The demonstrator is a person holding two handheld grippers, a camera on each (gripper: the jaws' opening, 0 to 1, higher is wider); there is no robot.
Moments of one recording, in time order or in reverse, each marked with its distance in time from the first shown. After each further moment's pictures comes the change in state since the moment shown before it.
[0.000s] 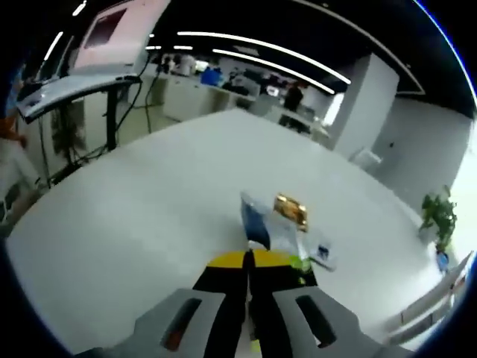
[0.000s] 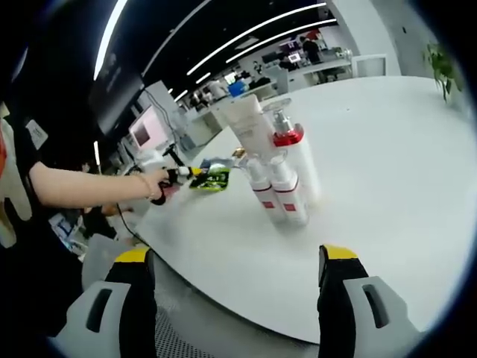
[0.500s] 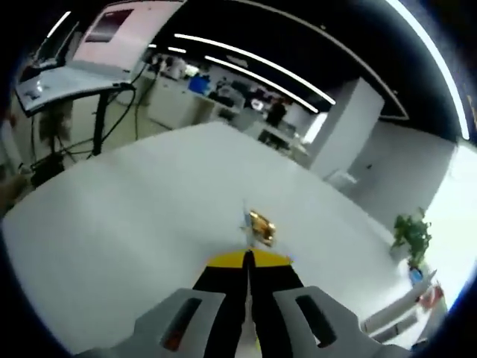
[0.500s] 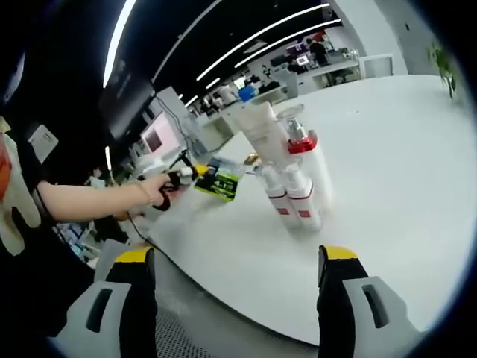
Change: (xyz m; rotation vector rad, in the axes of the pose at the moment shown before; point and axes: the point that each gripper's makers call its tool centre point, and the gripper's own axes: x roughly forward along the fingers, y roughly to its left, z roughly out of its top) left arm -0.034 -0.018 0.018 -0.120 -0.054 -0.142; right arm 0.000 0.016 0.010 0.023 -0.033 0.088
